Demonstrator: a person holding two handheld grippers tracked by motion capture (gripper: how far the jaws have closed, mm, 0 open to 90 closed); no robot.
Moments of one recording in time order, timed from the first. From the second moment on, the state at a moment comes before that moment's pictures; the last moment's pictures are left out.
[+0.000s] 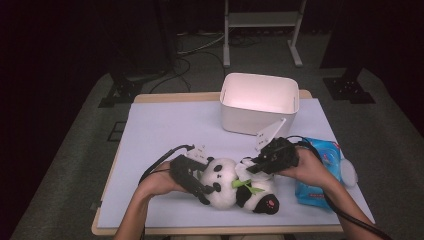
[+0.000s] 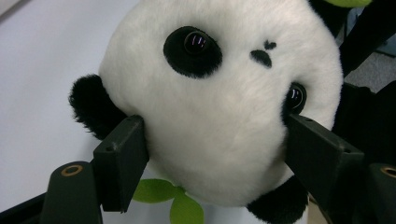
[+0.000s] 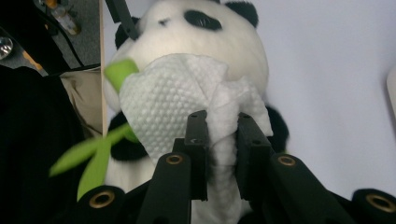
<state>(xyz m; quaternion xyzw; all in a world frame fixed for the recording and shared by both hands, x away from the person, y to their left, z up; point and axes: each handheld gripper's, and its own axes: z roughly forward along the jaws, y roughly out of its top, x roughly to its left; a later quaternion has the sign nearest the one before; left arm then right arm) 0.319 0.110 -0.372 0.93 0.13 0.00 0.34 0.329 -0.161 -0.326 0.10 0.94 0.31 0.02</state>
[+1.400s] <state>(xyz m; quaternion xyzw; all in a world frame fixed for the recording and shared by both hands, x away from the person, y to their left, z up) 0.326 0.118 -0.378 0.91 0.13 -0.04 0.38 0.311 -0.159 -0.344 0.07 0.94 0.33 0.01</state>
